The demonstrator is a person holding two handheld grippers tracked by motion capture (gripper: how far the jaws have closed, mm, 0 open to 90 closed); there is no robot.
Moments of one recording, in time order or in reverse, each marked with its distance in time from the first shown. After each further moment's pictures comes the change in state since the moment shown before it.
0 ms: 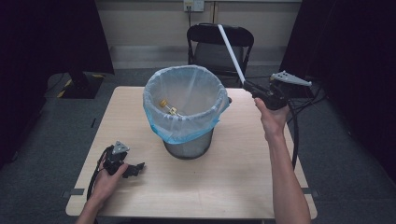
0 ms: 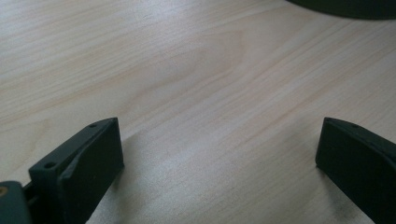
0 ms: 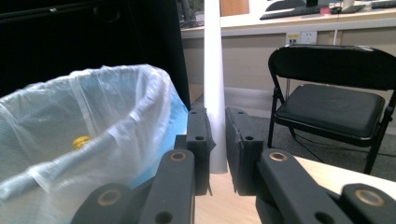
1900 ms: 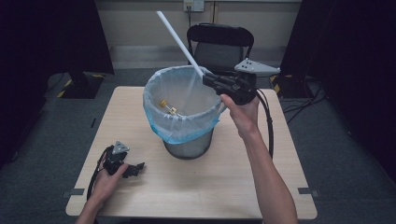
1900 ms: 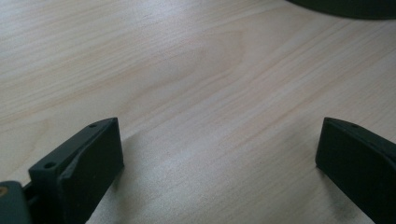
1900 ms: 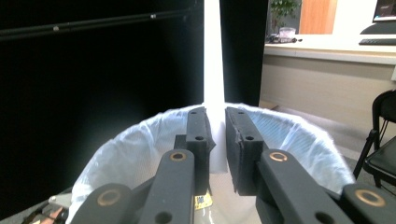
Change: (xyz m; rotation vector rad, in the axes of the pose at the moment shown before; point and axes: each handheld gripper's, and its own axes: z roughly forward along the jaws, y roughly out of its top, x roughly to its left) left arm 0.000 0.000 0.000 -0.001 0.000 0.000; right arm 0.105 0.039 0.023 -0.024 0.298 -0.116
